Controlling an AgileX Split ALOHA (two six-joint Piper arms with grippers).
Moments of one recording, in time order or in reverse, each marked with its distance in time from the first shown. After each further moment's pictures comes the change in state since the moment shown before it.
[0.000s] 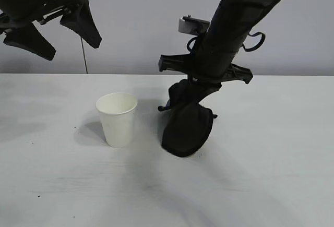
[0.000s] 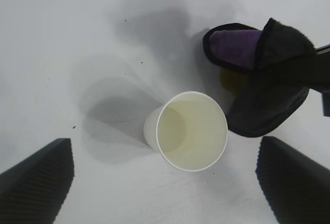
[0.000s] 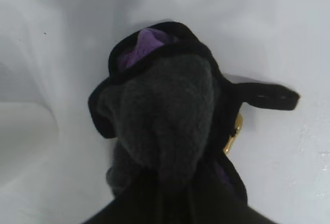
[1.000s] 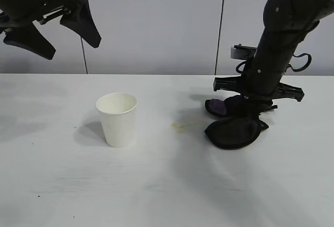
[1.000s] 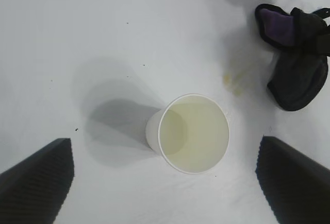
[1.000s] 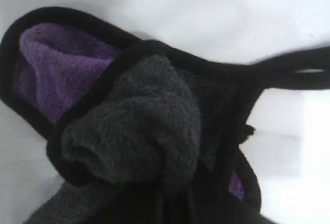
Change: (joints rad) left arm 0.000 0.000 0.000 0.004 -0.016 0.000; right arm -0.228 0.073 -0.016 -0.104 0.071 0.045
